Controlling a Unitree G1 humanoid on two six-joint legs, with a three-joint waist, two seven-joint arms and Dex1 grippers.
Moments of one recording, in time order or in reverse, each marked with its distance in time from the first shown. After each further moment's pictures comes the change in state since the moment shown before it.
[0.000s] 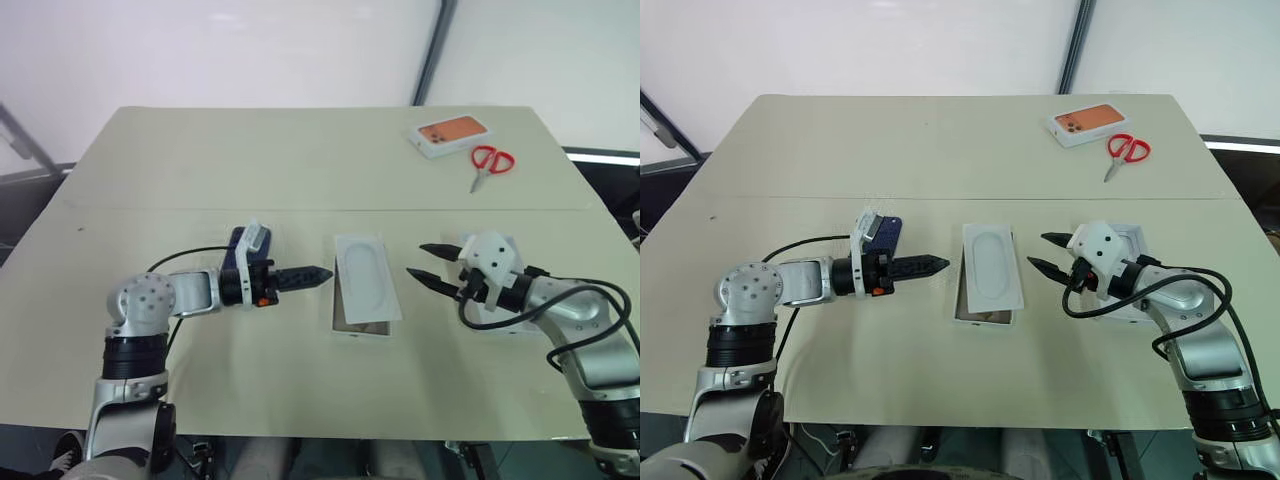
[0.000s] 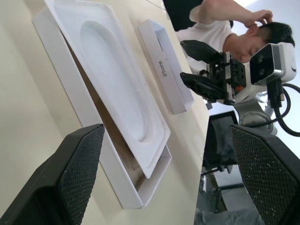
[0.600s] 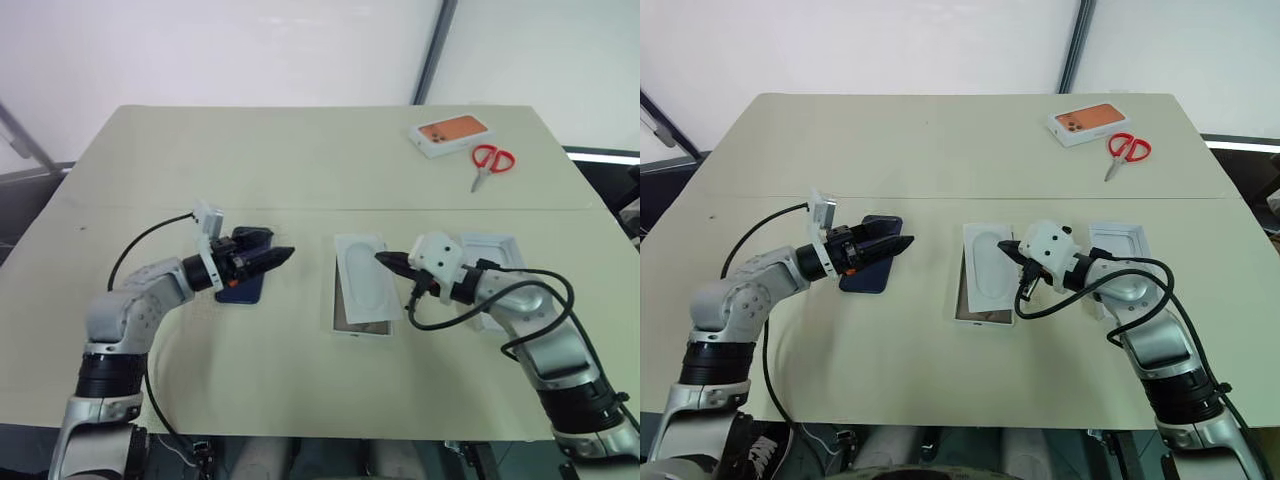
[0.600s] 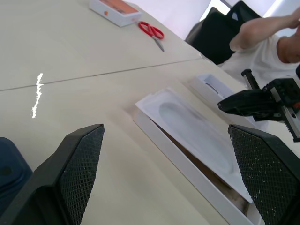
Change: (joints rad) left arm 0.113 0.125 -0.085 -0.007 0.397 -0.709 -0.338; right arm -0.114 0.090 0.216 -0.025 -0.177 0.015 -0.088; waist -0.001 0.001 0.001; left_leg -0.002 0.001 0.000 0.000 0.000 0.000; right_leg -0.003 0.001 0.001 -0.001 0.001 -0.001
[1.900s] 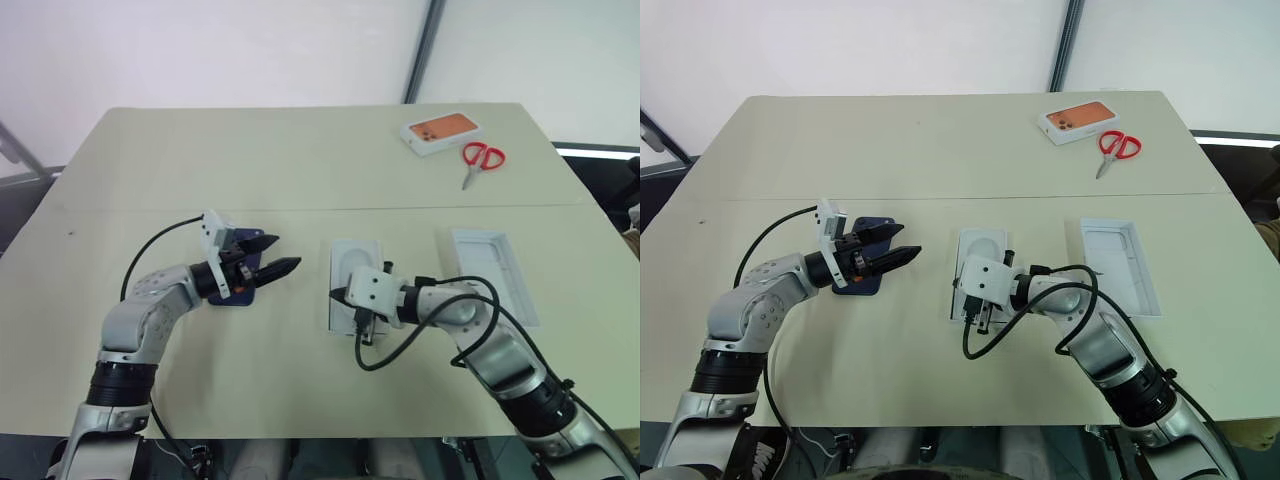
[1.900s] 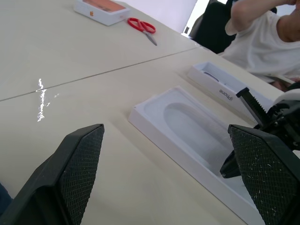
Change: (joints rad) left arm 0.041 -0.031 -0.033 -0.006 0.085 -0.116 -0.012; right arm -0.081 0.092 0.259 -0.104 -0.155 0.207 0.055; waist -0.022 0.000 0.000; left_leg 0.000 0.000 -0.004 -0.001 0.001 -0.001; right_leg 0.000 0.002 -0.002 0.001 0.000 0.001
